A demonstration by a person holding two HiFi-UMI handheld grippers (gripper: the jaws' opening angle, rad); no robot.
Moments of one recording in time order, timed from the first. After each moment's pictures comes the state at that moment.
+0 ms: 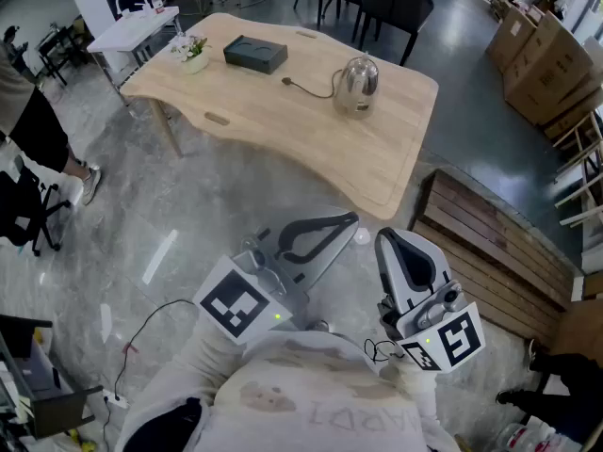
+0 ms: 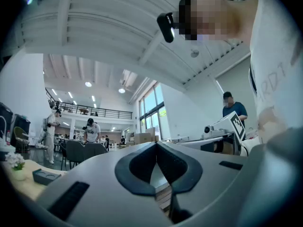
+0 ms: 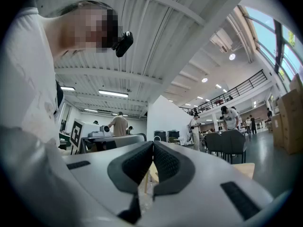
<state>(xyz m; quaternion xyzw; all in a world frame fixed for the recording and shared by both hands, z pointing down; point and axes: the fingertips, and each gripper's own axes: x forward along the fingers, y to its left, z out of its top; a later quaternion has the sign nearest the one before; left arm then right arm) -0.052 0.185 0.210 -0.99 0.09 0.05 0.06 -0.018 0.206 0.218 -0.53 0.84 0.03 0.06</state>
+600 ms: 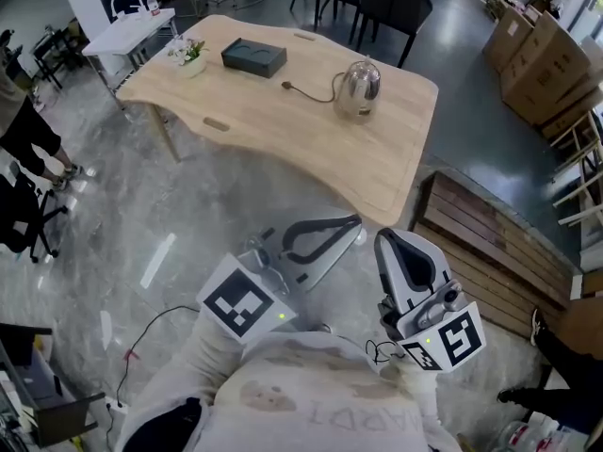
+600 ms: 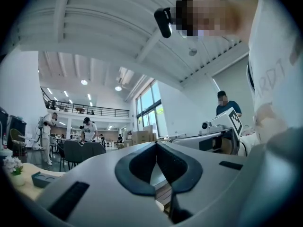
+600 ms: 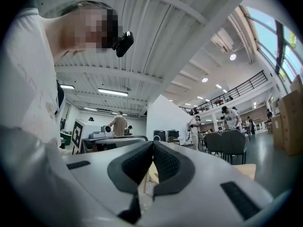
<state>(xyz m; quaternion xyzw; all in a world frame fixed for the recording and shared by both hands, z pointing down) -0.058 0.162 0.212 -0.99 0.07 0.03 0.08 -0.031 0.180 0.216 -0.54 0.84 0.03 0.06</state>
